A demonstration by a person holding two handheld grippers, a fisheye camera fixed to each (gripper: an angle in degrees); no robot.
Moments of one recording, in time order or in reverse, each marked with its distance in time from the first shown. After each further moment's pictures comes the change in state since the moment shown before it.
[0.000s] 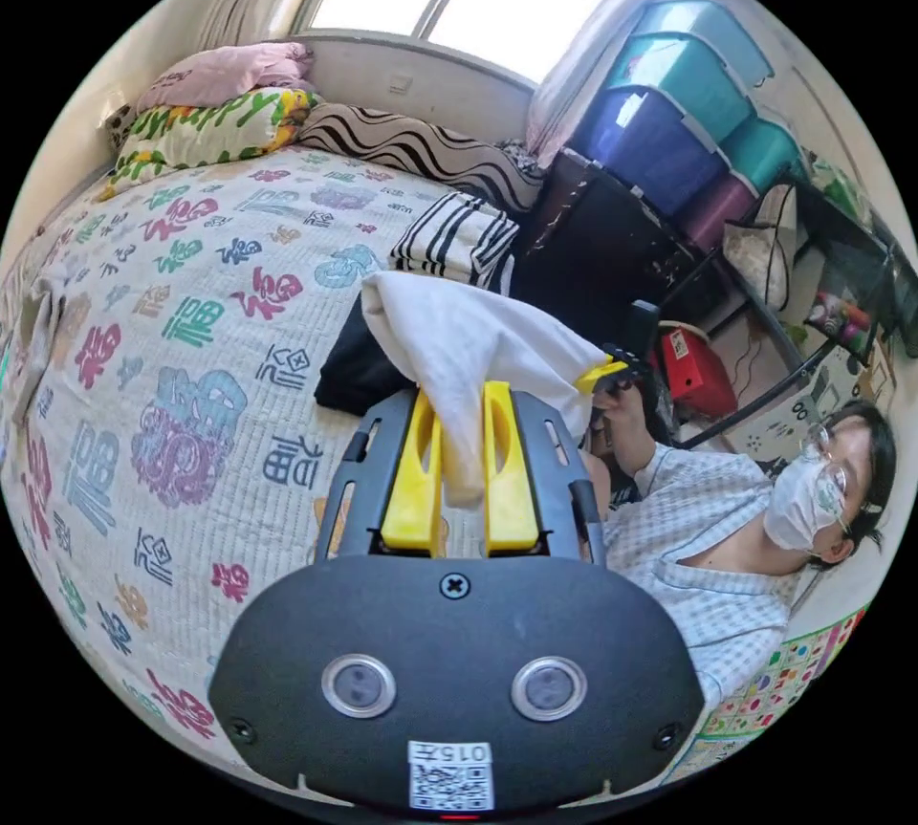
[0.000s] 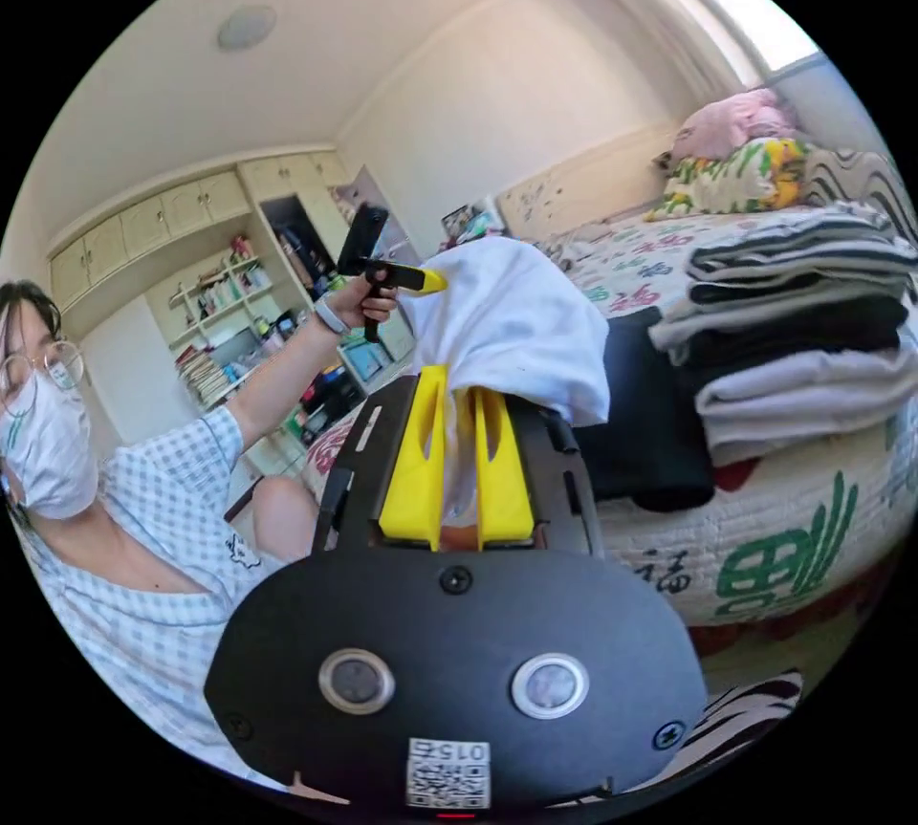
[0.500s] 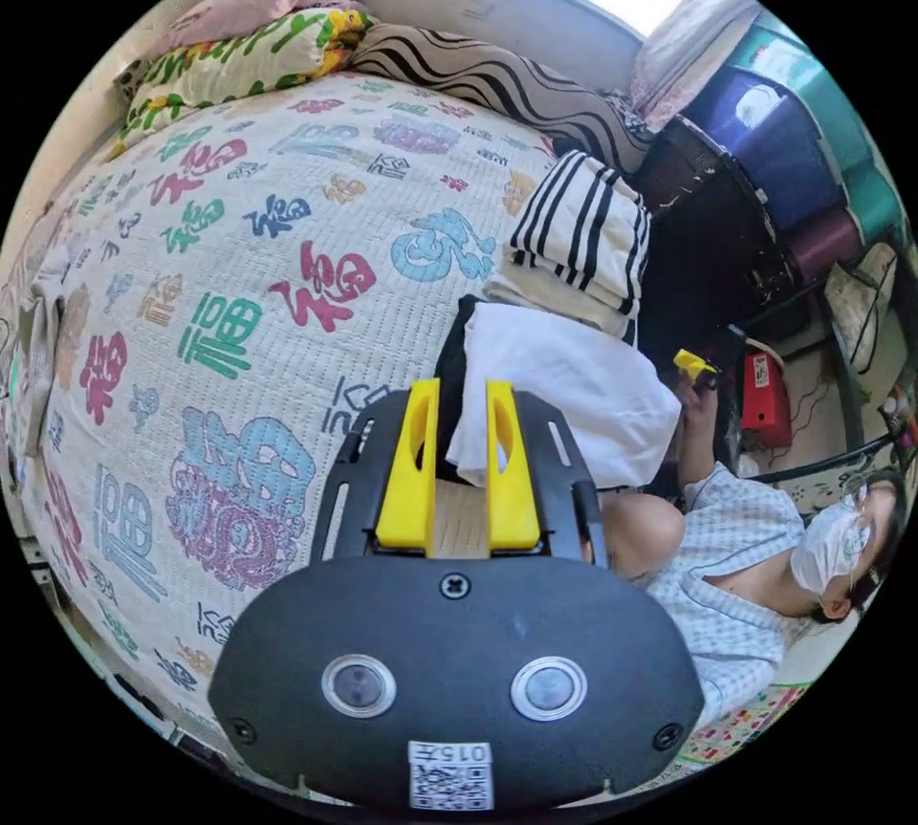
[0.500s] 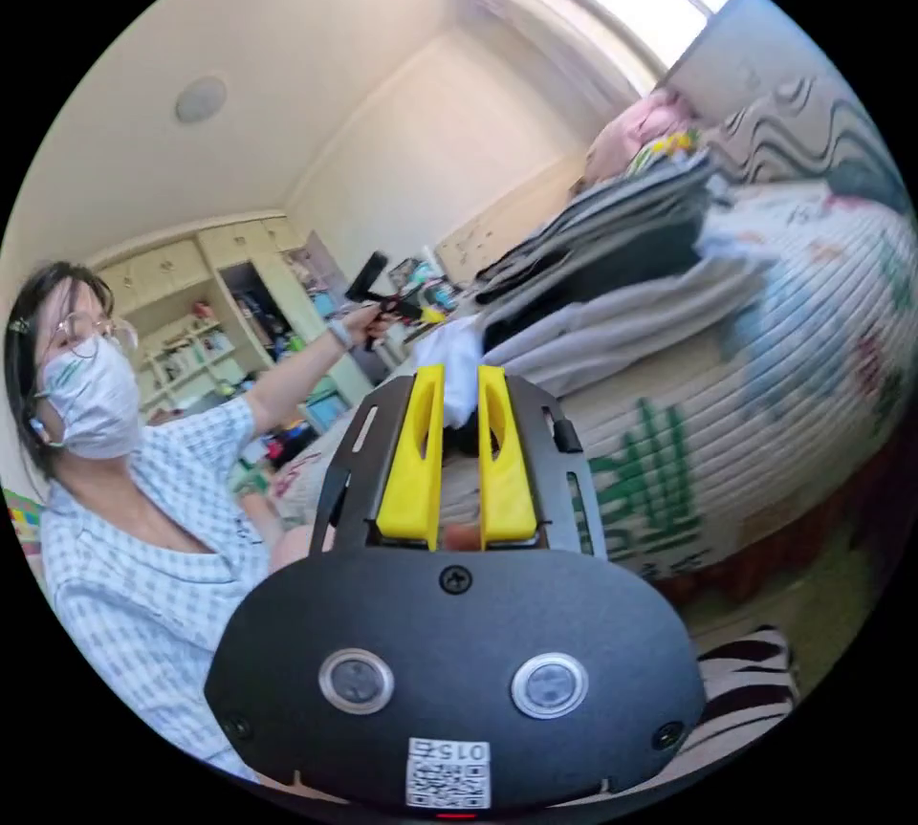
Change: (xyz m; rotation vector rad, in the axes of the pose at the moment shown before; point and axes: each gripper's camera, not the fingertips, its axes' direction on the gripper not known) left arm -0.068 -0.096 0.082 -0.125 -0.128 -0.099; right arm 0.075 0.011 -0.116 0.149 0.238 0.044
